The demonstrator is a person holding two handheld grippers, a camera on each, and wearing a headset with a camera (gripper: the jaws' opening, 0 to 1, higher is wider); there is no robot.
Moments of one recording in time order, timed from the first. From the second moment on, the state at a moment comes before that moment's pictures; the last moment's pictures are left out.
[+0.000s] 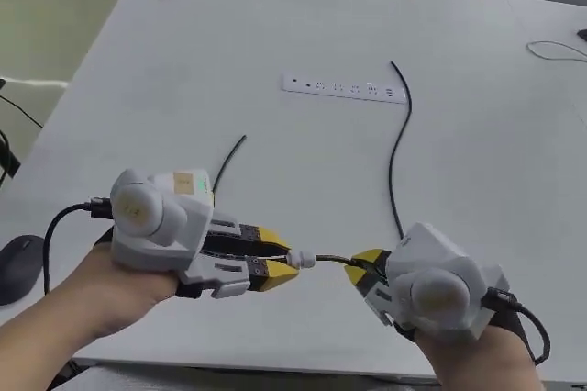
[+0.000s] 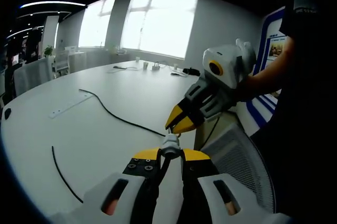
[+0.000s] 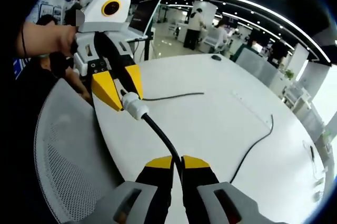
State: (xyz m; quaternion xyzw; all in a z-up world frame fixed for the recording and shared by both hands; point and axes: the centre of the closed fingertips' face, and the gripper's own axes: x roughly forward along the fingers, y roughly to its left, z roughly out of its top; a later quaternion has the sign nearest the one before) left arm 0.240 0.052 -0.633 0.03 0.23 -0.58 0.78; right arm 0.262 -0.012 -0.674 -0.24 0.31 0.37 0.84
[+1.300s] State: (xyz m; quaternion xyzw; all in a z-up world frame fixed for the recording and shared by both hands) left arm 0.242 0.050 -0.631 0.03 0.23 -0.58 0.78; right arm 0.261 -0.047 -0.689 -0.18 0.34 0.33 0.86
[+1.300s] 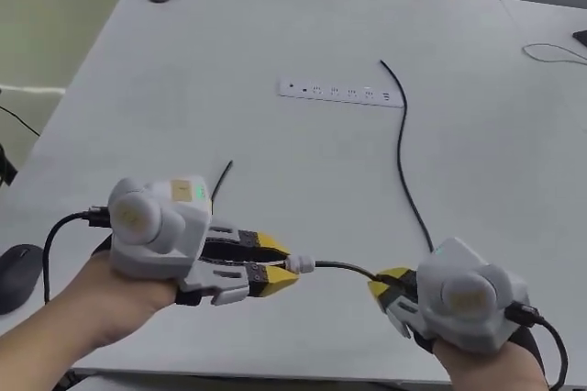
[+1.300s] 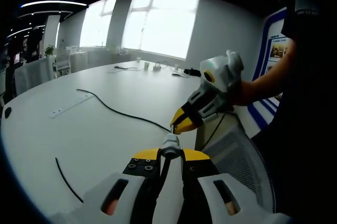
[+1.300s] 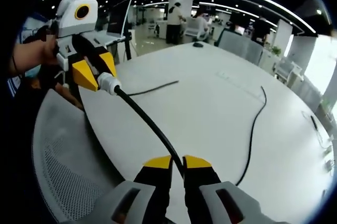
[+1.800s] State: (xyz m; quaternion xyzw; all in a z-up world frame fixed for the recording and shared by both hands) left arm 0.241 0.050 -0.632 0.03 0.24 -0.58 0.78; right arm 0.253 0.011 -0.645 -0.24 0.26 0.40 0.84
